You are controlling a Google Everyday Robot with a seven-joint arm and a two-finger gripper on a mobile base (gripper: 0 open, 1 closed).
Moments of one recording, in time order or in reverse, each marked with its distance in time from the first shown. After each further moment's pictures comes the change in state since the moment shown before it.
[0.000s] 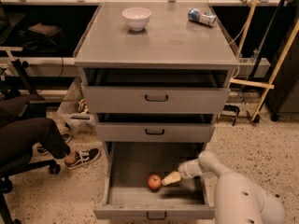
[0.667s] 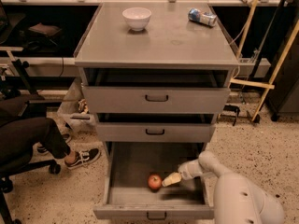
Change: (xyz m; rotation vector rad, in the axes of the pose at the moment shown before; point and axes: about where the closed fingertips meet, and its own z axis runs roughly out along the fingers) arm 0.003 0.008 0.004 -0.042 0.013 -0.002
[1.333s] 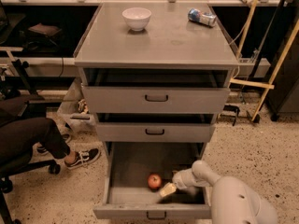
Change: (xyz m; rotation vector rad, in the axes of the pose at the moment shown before) arm 0.034 0.022 0.048 -0.017 0.024 -0.132
